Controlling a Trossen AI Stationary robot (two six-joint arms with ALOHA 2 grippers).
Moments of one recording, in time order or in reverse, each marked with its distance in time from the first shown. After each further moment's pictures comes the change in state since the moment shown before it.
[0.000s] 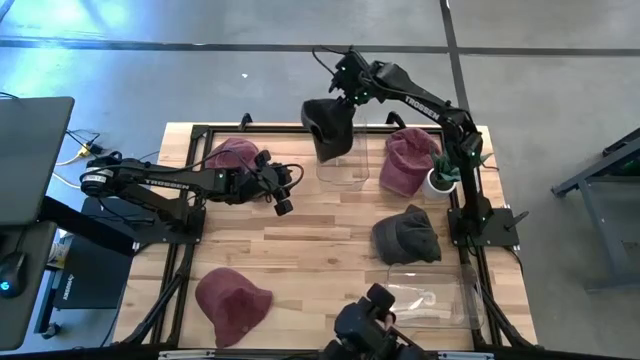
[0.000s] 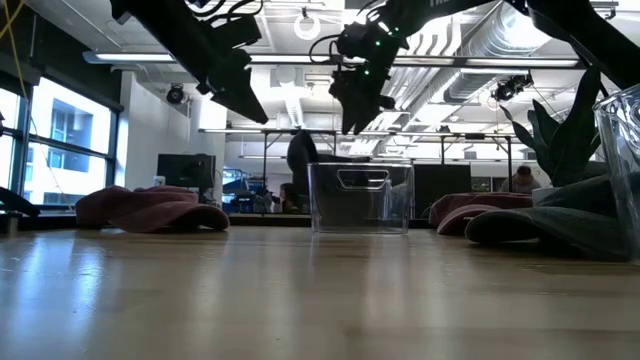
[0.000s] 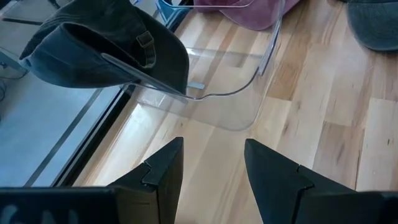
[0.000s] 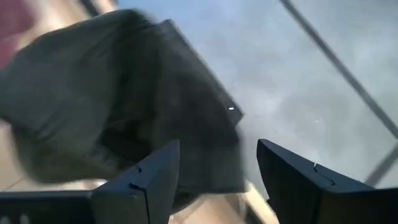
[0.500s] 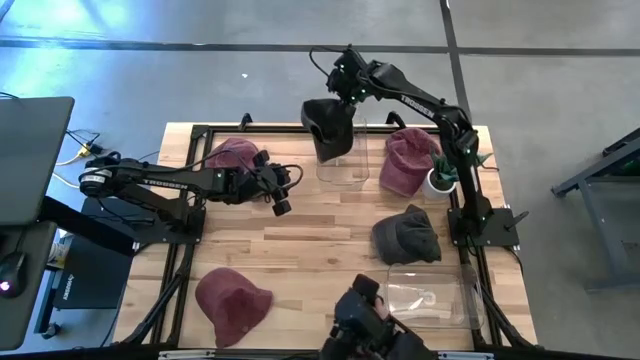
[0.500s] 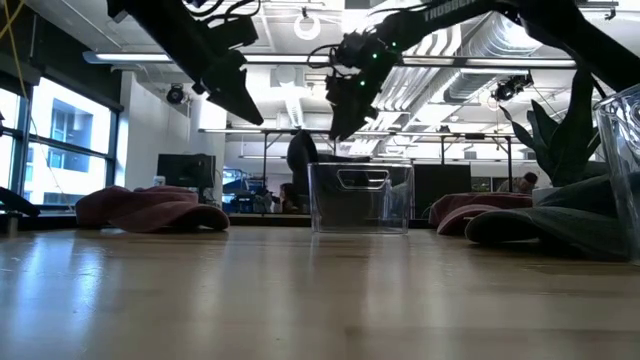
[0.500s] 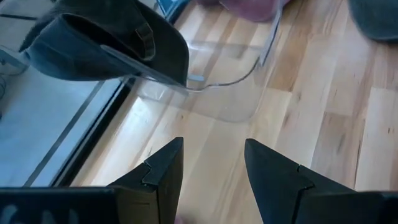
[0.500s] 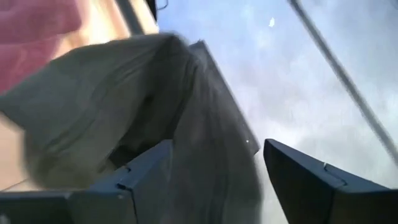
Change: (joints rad) left arm -0.001 -0.014 -0.001 -0.037 0.002 -0.003; right arm -0.032 0.053 0.000 0.135 -0.168 -0.195
